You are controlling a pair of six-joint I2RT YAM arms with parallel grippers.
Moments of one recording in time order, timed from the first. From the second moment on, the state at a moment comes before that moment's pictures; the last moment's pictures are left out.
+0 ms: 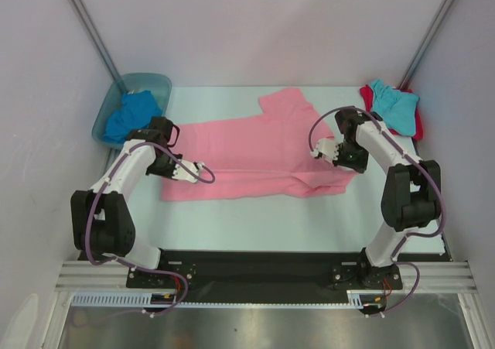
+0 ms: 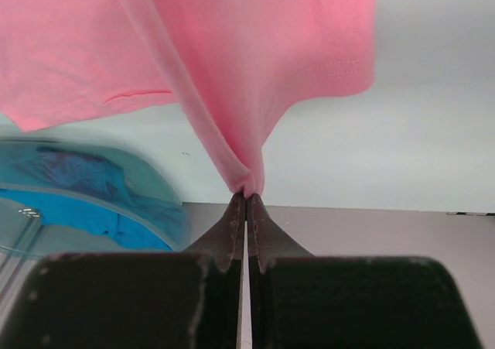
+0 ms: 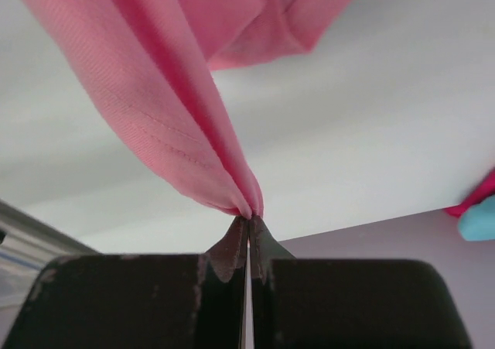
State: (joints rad) left arm -0.09 1.50 1.16 -1.04 -0.08 1.70; right arm 0.16 1.72 1.35 -1.15 0.17 -1.14
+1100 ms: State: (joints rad) left arm -0.09 1.53 1.14 -1.05 -0.13 1.71; right arm 0.21 1.86 1.44 -0.88 0.19 -1.13
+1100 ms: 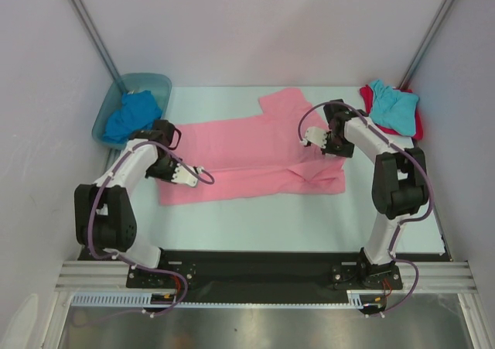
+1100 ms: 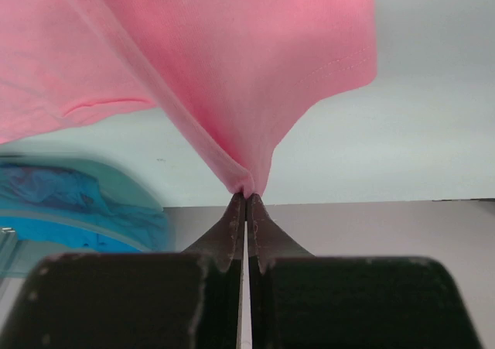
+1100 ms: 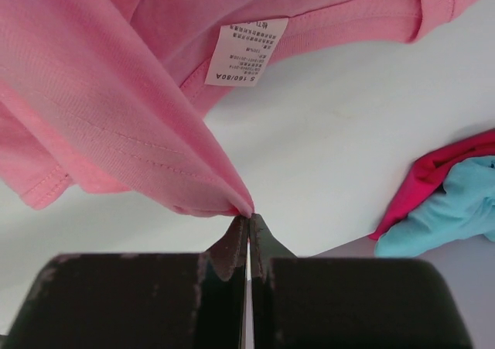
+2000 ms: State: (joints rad) left arm -0.09 1.73 1.21 -0.94 -0.10 1.70; right arm 0.21 1.91 1.49 -0.86 0.20 -1.09
